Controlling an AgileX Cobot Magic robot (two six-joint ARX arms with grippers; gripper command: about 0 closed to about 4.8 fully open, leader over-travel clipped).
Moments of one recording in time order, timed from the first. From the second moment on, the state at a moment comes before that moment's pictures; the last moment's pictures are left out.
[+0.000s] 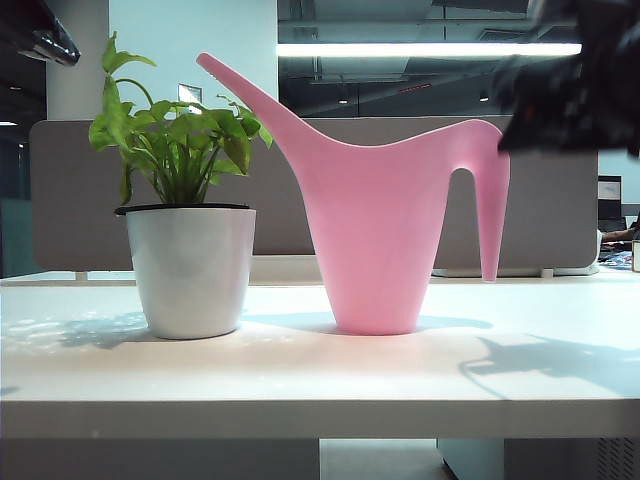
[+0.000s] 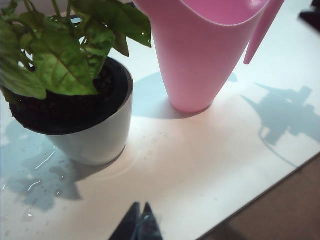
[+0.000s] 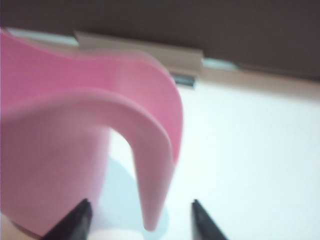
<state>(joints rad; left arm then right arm) -0.55 0.62 0.65 -0.42 0.02 -0.01 0.30 1.24 0.52 0.54 0.05 -0.06</state>
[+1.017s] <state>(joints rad) -0.55 0.62 0.65 -0.42 0.02 -0.01 0.31 1.69 0.67 1.00 0.11 0.01</state>
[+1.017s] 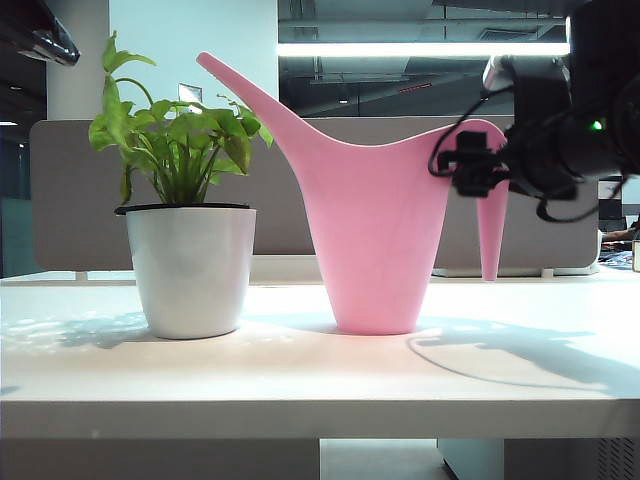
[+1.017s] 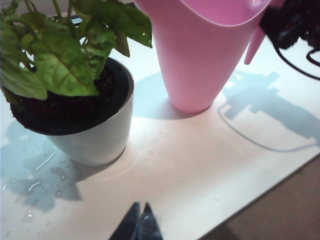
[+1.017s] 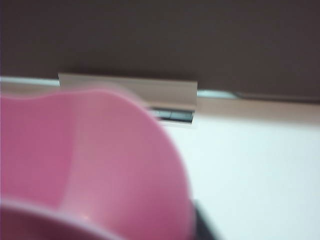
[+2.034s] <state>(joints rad) -0.55 0.62 0.65 -0.42 0.02 -0.01 0.31 1.30 1.18 0.28 0.10 -0.69</state>
